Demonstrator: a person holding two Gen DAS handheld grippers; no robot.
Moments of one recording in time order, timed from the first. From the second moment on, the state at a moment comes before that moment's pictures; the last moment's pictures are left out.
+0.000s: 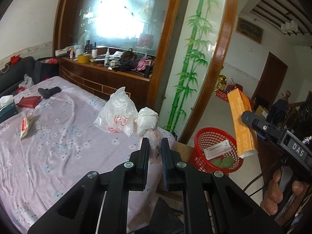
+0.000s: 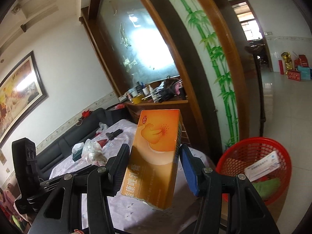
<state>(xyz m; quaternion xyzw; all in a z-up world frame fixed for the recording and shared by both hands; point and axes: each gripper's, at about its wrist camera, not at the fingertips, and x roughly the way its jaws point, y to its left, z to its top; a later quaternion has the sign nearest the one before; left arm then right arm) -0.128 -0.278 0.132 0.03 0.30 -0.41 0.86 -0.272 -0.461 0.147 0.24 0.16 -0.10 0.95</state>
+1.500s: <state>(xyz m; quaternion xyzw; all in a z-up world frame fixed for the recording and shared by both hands) -0.183 -0.414 0.134 0.06 0.30 -0.57 0.77 -0.371 -0.538 0.161 0.25 0.11 -0.25 0.93</state>
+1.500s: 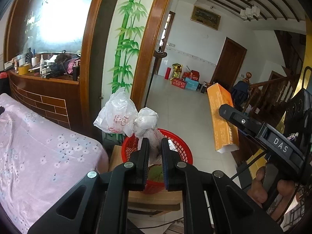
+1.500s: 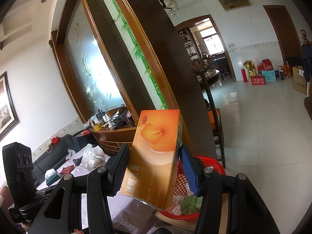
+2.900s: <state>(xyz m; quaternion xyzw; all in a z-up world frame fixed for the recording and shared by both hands) -0.153 -0.510 0.029 0.09 0.42 -0.58 0.69 -0.340 -0.617 0.093 0.33 0.18 -0.26 0.89</state>
